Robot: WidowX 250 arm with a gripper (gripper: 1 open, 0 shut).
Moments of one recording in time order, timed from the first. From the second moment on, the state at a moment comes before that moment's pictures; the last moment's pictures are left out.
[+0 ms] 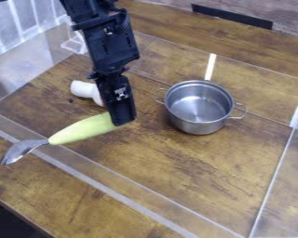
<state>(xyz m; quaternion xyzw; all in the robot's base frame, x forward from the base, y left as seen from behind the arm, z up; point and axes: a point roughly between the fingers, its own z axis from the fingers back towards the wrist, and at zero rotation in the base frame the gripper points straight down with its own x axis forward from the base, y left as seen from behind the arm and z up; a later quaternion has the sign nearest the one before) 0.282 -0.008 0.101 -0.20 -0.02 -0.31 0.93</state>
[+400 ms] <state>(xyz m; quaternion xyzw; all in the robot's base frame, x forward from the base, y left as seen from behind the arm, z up) 0.284 -0.007 0.087 -0.20 -0.01 -0.31 0.93</state>
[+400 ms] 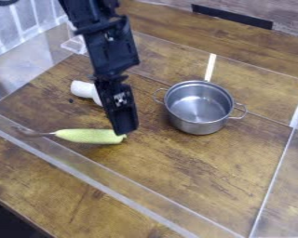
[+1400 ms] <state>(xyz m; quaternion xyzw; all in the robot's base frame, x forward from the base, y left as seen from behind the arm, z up) 0.282 0.018 0.058 -0.22 0.02 -0.32 0.92</state>
